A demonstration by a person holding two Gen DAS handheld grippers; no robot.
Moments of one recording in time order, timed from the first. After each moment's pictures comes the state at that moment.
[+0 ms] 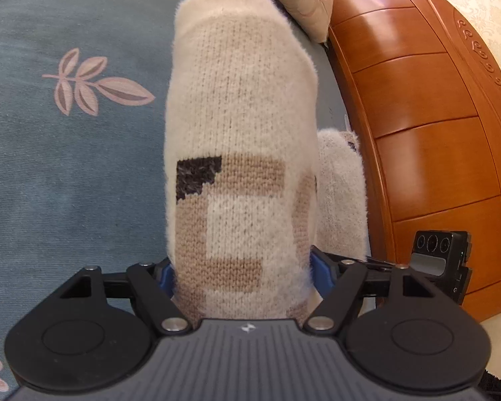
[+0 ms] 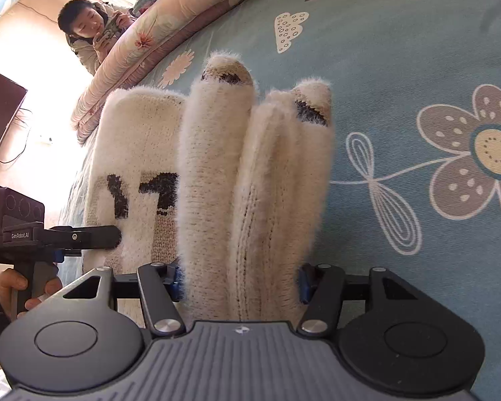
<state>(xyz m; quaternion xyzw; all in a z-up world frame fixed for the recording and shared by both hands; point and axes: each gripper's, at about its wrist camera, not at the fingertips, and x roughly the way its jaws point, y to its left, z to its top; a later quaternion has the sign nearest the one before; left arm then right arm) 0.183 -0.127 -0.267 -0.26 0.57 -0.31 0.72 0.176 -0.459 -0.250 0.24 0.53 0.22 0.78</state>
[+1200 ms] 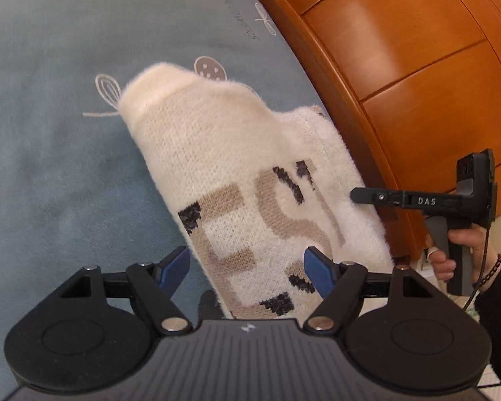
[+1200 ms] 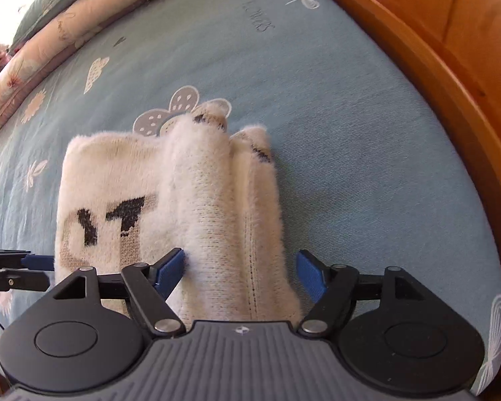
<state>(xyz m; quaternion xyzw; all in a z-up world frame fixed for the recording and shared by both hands) 0.137 -0.306 -0.232 -0.03 0.55 -0.41 0.73 0.049 -0.667 -0.227 0.18 0.53 -0.03 0.83</state>
